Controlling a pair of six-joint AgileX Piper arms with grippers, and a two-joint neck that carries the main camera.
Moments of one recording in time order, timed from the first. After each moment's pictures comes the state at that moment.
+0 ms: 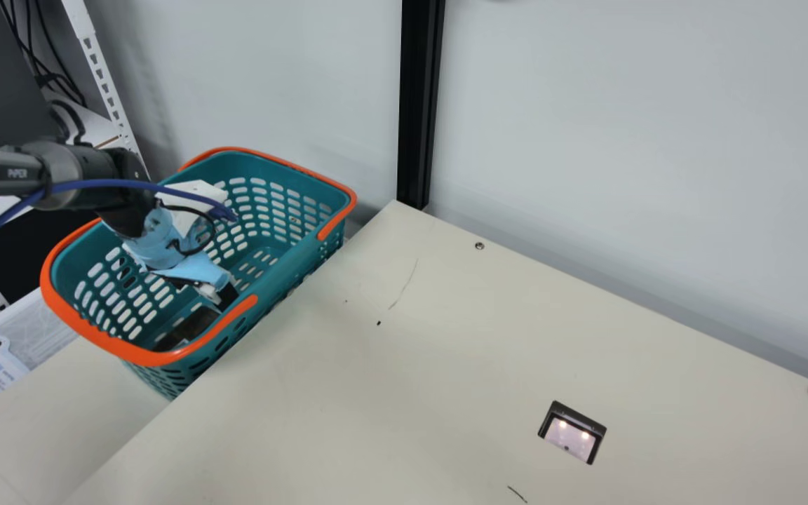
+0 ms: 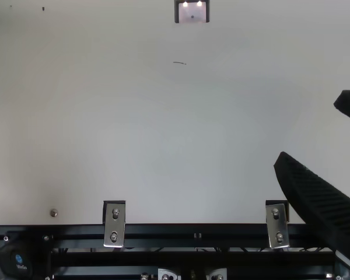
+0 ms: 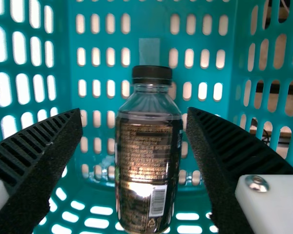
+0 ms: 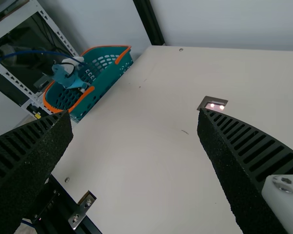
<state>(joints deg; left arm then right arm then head) 34.2 117.6 -71.6 -7.1 36.9 36.4 -15.6 39.5 -44.4 61.5 70.0 -44.1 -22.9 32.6</state>
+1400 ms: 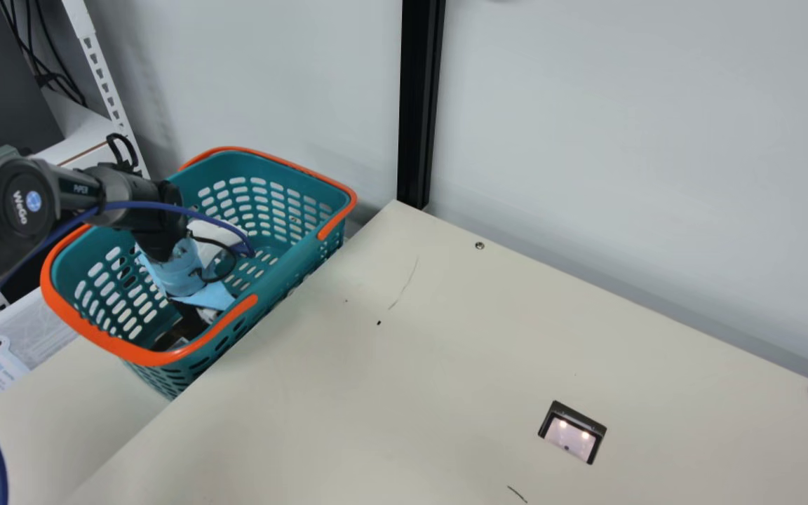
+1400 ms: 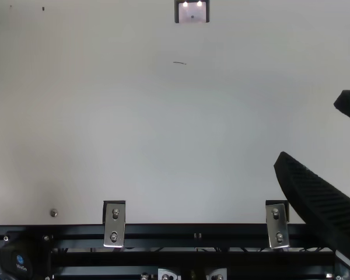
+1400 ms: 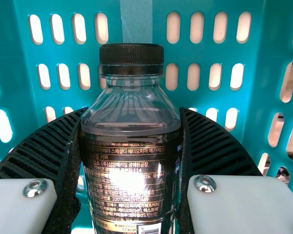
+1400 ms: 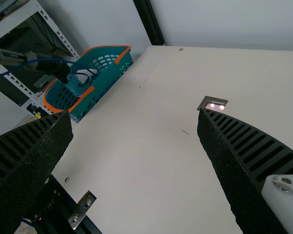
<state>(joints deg) 32.5 128.2 -76.4 -1.5 38.7 30.8 -15.6 39.5 -44.4 61.5 70.0 -44.1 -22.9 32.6</state>
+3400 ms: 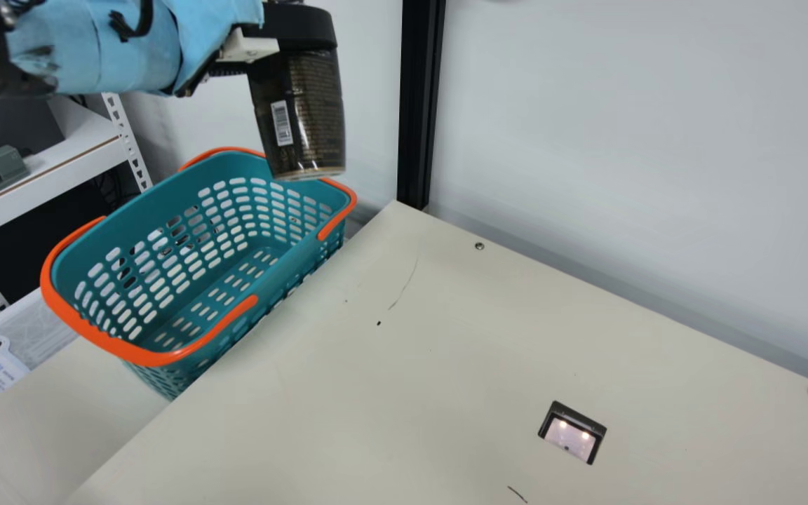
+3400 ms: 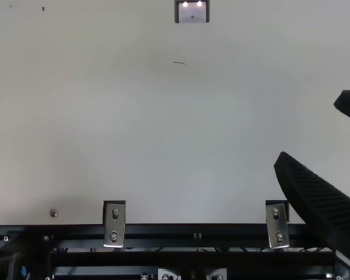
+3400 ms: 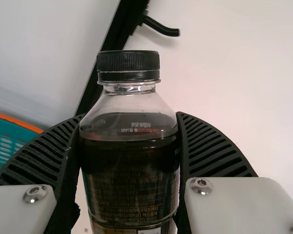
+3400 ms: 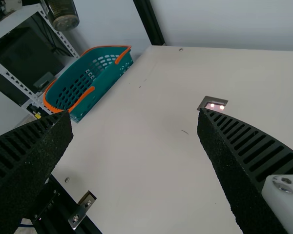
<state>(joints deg) 14.1 67.9 -70.1 -33.9 34.1 3.2 -15.6 39.5 -44.4 61.5 70.0 -44.1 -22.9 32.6</state>
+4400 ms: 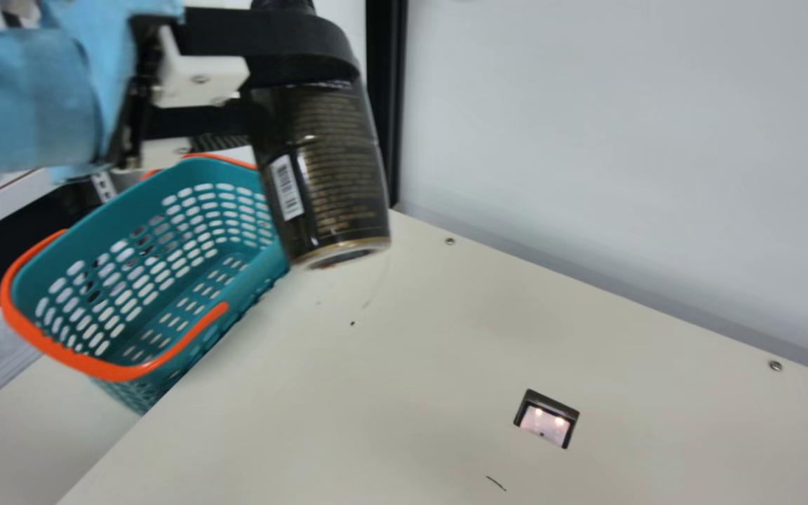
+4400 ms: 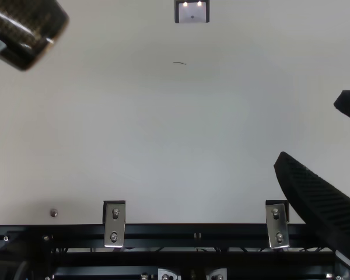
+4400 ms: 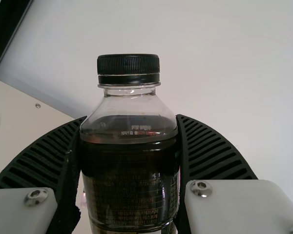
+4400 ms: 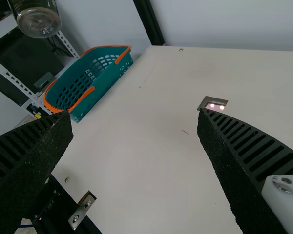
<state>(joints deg) -4.3 54.6 -67.6 -23.3 39.2 -27.2 -15.6 39.5 -44.4 61.5 70.0 -44.1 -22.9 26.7</state>
